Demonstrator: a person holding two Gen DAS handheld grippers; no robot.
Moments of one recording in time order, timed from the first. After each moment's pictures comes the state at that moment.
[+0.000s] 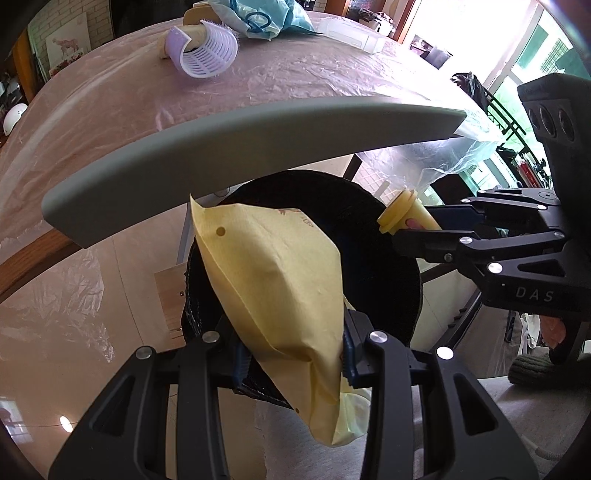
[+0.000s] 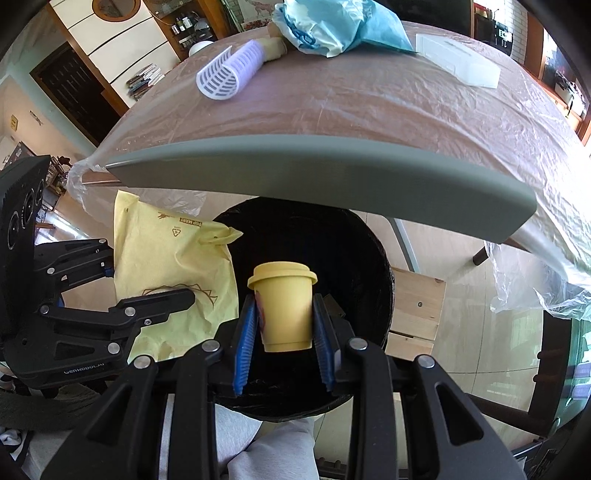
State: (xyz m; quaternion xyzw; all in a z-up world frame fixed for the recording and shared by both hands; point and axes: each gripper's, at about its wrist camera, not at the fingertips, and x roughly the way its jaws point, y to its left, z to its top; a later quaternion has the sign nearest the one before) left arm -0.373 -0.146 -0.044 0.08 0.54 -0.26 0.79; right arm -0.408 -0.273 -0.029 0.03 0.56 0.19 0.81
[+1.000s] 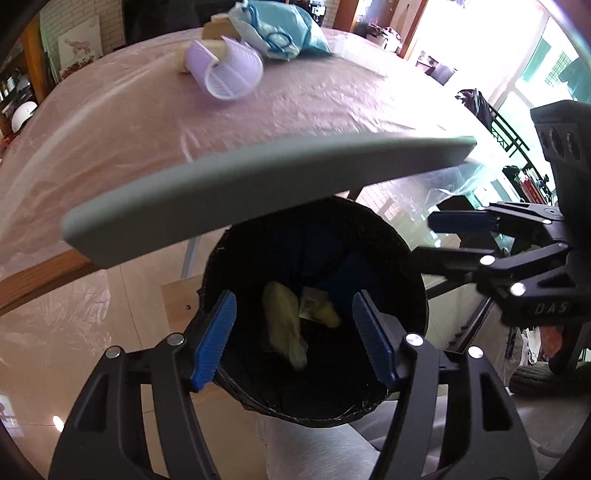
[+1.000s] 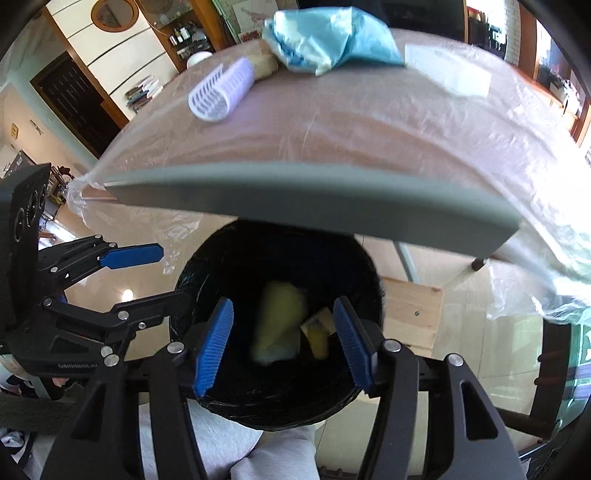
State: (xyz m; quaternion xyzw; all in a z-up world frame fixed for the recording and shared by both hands) left arm -0.364 -0.135 -0.033 0.06 0.52 -0.25 0.81; right arm -0.403 -0.289 -0.015 0.04 0.54 0.18 0.82
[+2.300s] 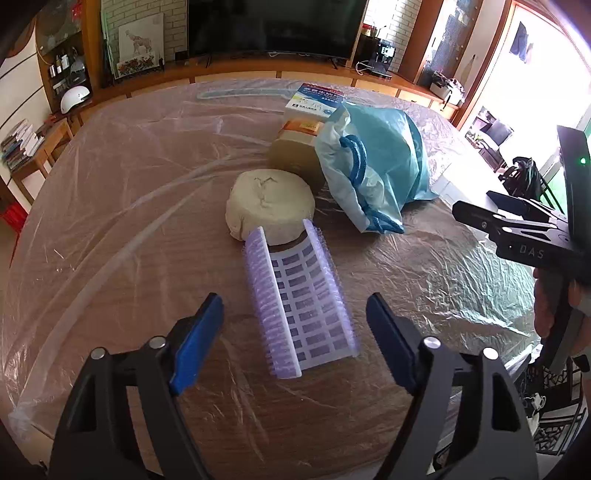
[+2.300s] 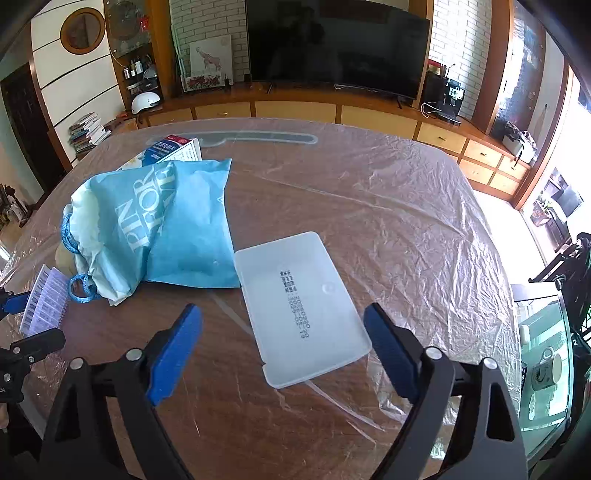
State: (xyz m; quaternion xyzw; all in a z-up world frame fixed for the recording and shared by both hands) left arm -0.224 -0.145 0.011 0.00 0.49 -0.14 0.86; right arm -0.210 -0.368 0.025 -0.03 0.46 0.07 0.88
